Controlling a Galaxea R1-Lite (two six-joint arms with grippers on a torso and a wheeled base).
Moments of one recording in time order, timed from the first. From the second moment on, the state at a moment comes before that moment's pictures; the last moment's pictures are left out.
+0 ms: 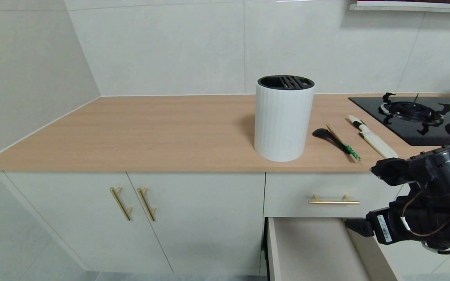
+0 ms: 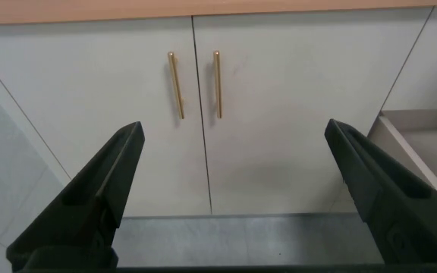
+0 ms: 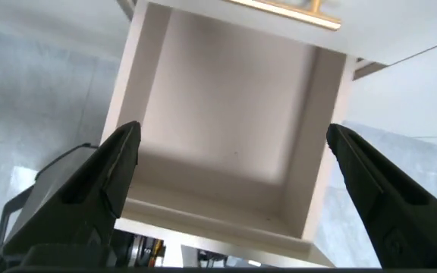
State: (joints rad) left arm 0.00 0.00 0.00 0.00 -0.03 0.02; right arm 0.46 1.48 -0.71 0.02 -0.22 0.14
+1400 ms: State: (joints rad) left arm 0.00 0.00 0.00 0.00 -0.03 0.01; right arm 0.27 1.74 -1.15 -0.09 -0.26 0.19
